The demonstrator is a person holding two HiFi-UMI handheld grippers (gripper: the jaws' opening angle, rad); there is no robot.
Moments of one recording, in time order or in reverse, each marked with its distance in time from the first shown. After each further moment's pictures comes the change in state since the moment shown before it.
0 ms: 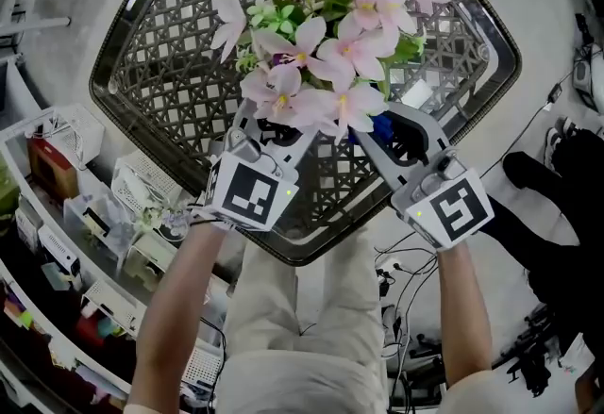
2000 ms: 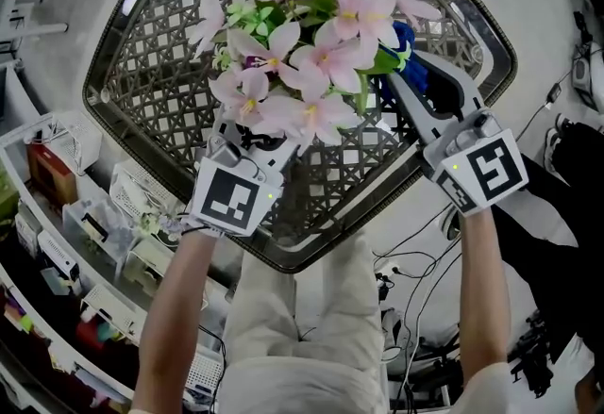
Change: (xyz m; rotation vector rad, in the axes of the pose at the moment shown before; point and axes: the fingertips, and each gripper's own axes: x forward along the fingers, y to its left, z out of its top) left arm -0.003 0.012 0.006 -0.022 -0.015 0.039; right arm -0.011 -0.088 0.030 -0.066 -0.040 -0.131
